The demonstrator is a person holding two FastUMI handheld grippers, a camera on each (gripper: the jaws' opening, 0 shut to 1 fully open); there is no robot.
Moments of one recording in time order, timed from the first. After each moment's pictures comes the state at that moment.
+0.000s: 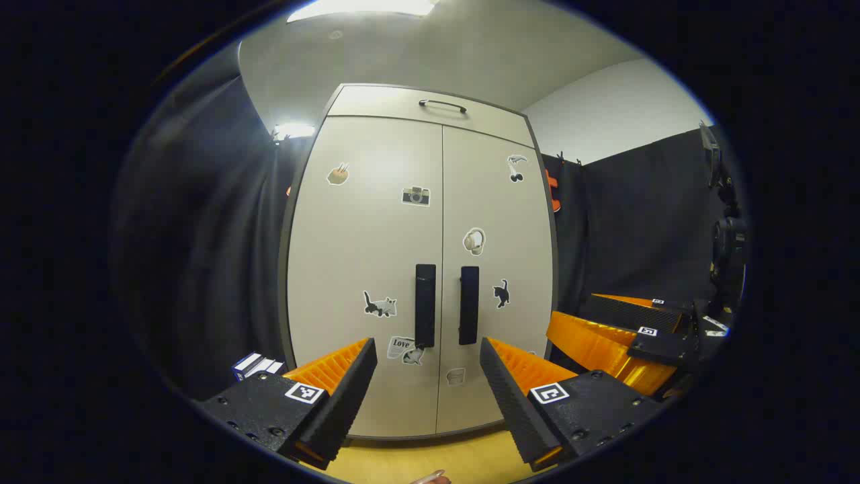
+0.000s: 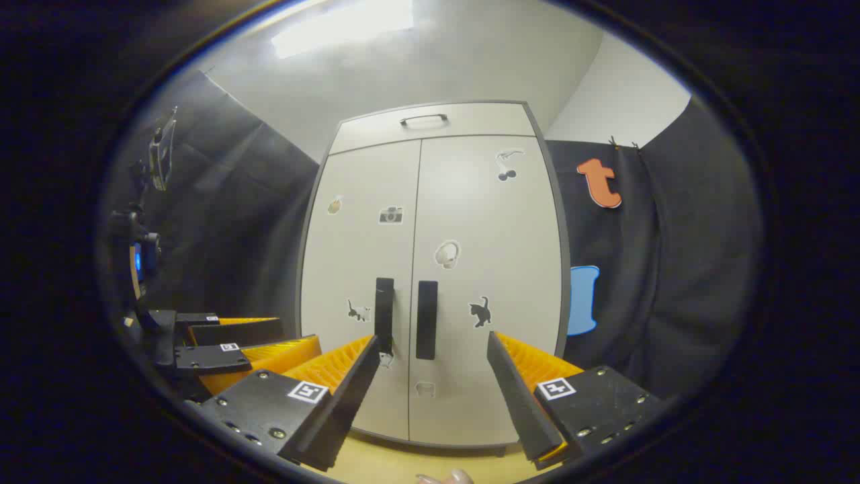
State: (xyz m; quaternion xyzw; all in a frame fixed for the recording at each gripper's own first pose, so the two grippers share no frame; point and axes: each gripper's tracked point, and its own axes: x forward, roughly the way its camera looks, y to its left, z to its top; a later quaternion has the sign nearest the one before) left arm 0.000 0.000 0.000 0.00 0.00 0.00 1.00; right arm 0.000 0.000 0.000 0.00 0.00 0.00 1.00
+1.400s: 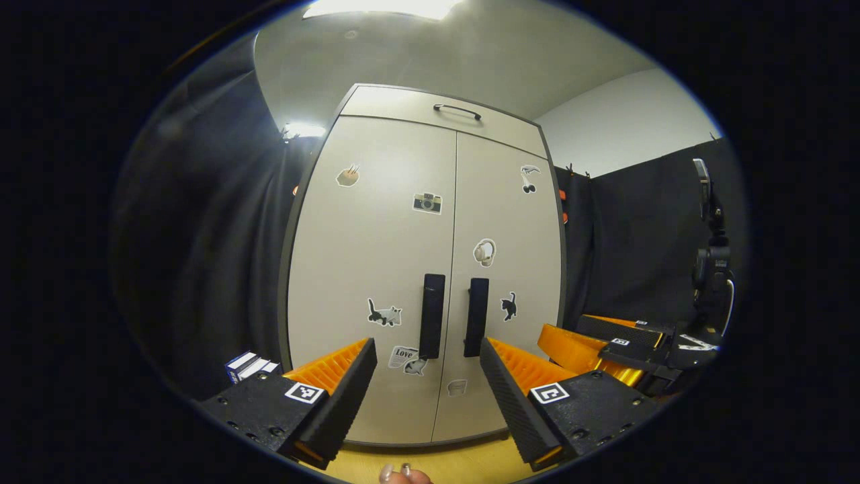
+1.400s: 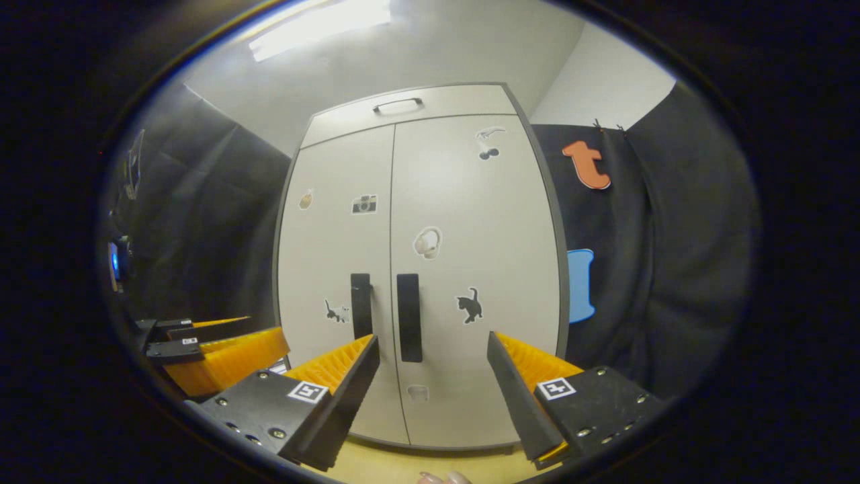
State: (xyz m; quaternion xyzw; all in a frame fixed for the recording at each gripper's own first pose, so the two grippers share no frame) left arm 0.011 0.013 0.009 -0.02 -0.02 0.01 1.00; right arm 0.019 -0.005 -0.005 0.03 0.02 -0.03 1.00
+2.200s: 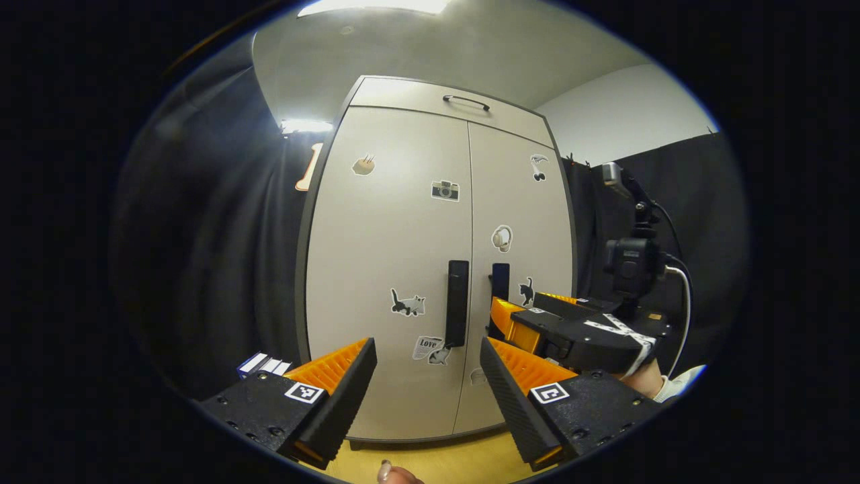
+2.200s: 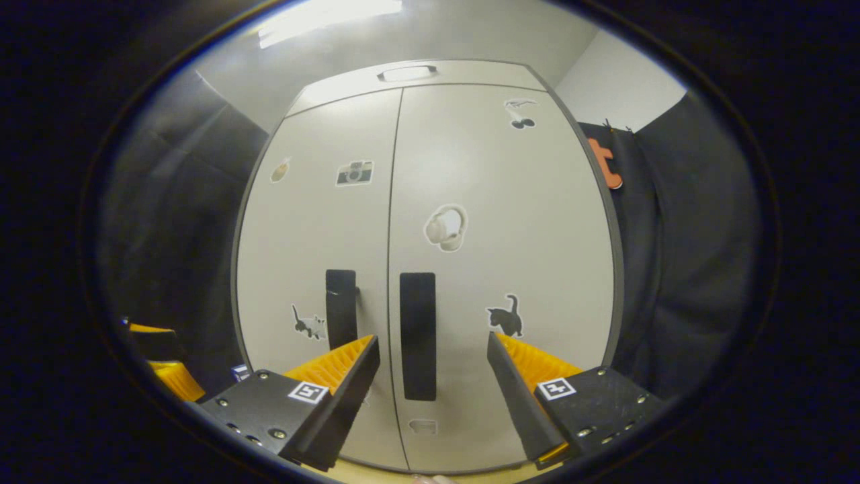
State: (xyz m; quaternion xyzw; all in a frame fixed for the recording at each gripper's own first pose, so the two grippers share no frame) left arm 0.007 0.046 -0.005 -0.01 0.00 -0.01 1.00; right arm 0.093 0.000 -0.027 0.00 0.03 -0.05 1.00
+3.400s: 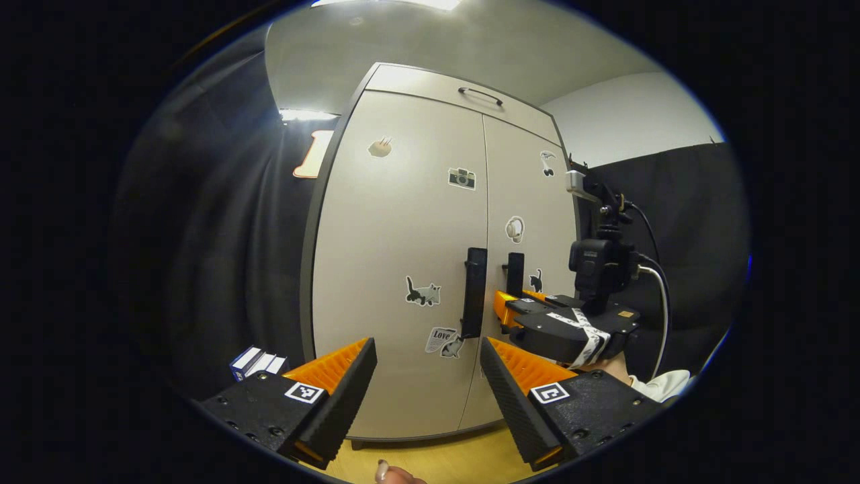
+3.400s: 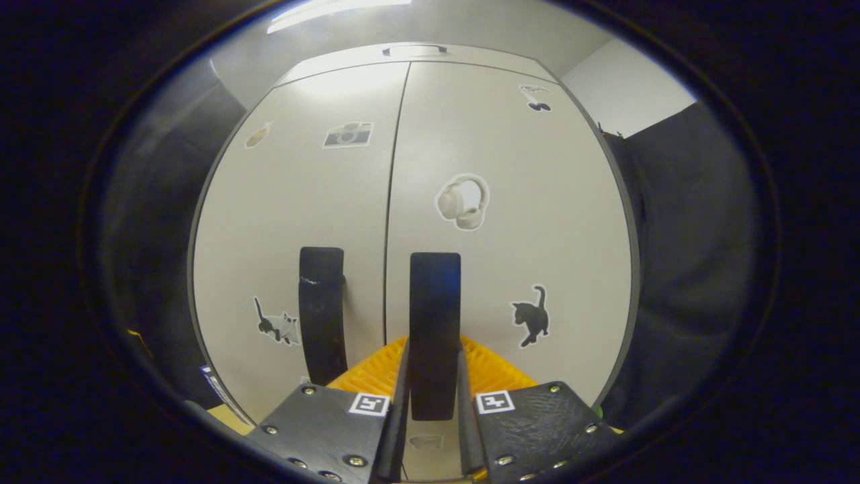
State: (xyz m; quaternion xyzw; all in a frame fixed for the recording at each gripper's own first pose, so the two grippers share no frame) left arm 0.015 0.078 -0.021 -0.03 0.01 -0.02 1.00; right arm 0.117 -0.001 -0.040 -0.01 0.04 -0.11 0.99
